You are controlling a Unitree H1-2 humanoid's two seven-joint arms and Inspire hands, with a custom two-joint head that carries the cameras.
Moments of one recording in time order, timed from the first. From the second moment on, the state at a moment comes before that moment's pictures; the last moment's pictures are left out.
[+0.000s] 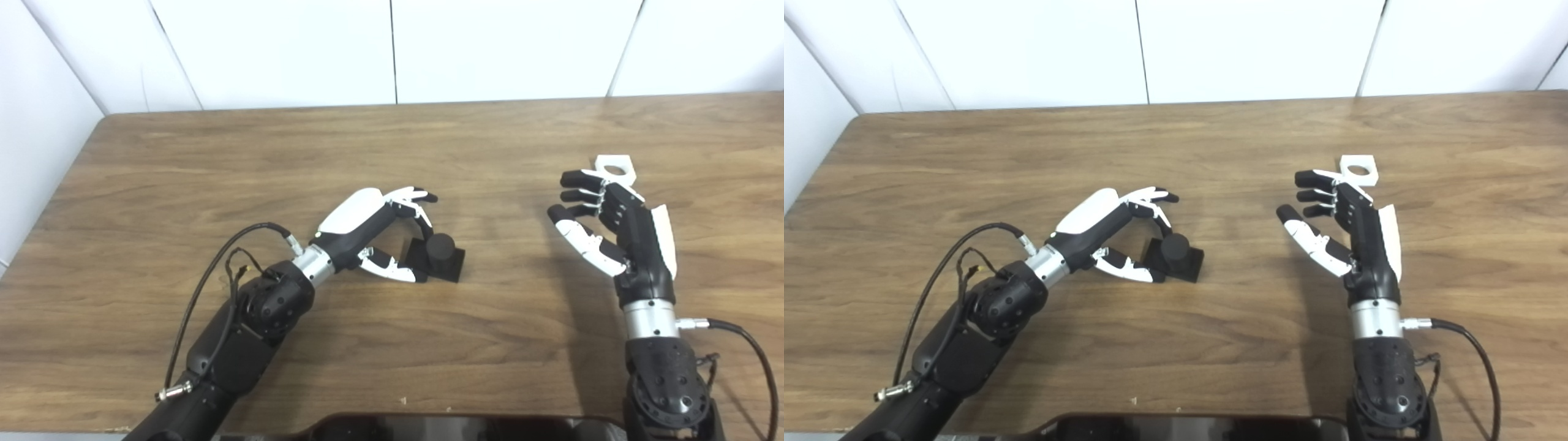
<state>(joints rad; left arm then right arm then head) -0.34 0.29 -0.41 0.19 0.49 -0.24 -0.19 0.03 -0.06 -0.02 -0.25 -0.25 -0.01 -0.08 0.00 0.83</state>
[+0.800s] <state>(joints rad) -0.34 0.29 -0.41 0.18 0.56 -0.23 -0.18 0.03 -0.06 -0.03 -0.25 -0.25 -0.01 -0.08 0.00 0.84</state>
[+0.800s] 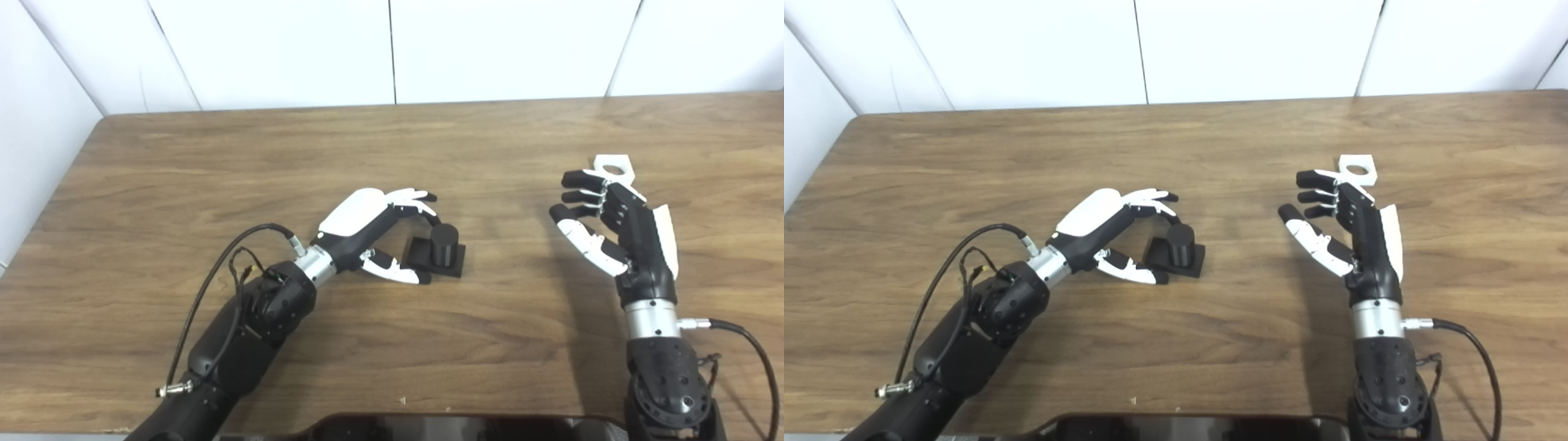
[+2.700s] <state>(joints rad) -0.33 0.28 -0.39 0.23 0.57 -0.26 -0.07 -0.36 -0.57 -0.03 -0.16 -0.50 0.09 0.14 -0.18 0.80</state>
